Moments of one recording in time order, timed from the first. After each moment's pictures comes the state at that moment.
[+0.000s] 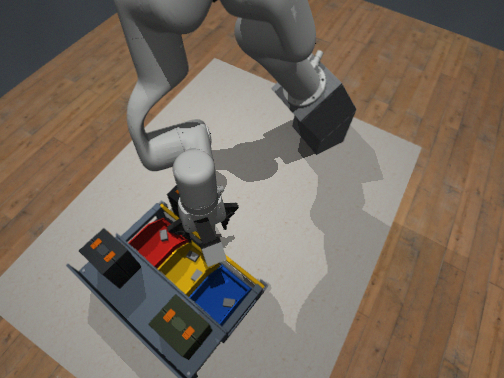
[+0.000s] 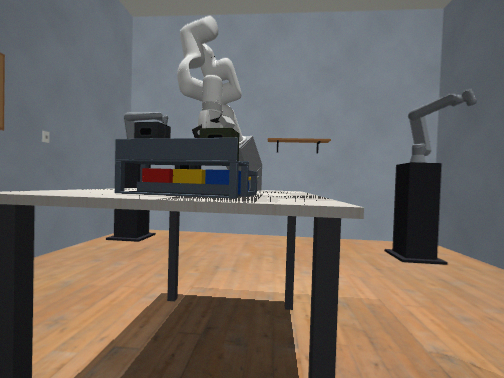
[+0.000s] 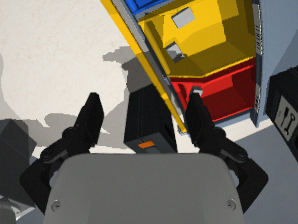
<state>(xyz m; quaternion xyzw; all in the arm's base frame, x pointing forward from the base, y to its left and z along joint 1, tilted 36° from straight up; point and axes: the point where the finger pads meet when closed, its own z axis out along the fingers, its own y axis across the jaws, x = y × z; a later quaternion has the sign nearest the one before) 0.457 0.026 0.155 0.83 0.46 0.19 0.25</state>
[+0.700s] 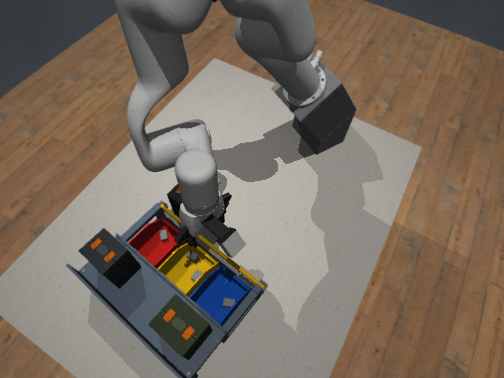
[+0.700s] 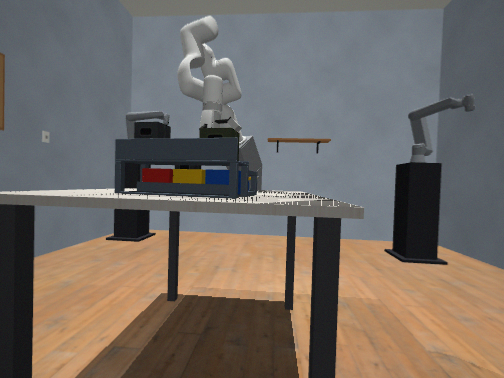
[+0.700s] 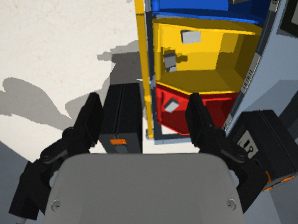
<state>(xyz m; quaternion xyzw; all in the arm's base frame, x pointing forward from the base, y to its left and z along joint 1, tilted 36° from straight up) 0.457 0.026 0.155 0.71 0.63 0.13 0.29</state>
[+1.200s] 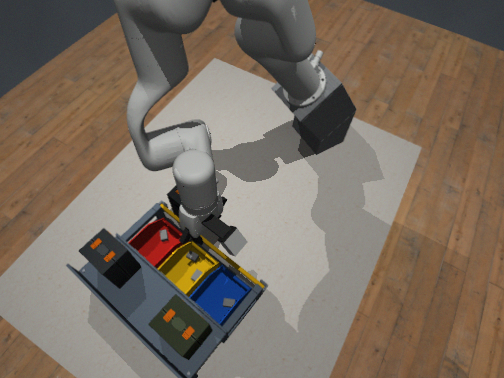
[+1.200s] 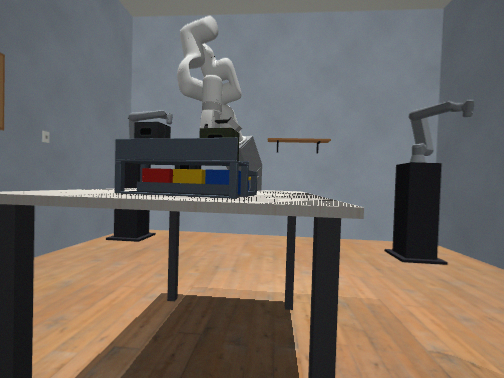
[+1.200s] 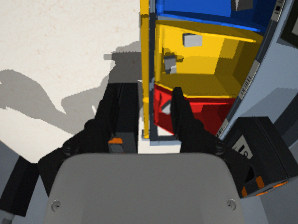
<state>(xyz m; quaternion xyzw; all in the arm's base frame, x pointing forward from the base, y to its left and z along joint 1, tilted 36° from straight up) 0.457 0.026 0.155 0.69 0.65 0.12 0.28</state>
